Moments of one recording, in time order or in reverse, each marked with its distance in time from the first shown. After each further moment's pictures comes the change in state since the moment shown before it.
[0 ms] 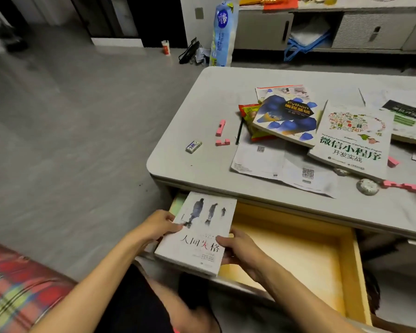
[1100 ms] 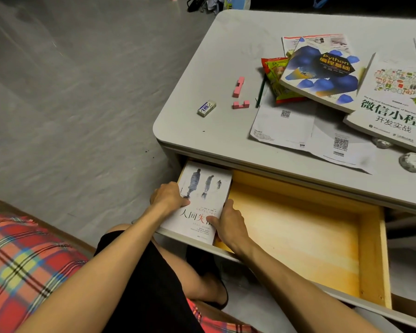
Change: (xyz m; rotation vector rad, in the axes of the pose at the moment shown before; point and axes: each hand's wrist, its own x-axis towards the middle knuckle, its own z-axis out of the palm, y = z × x) left_hand 0.072 -0.034 0.024 0.467 0.222 -0.149; right_hand 0.074 0.041 0.049 -0.687 0.291 -0.098
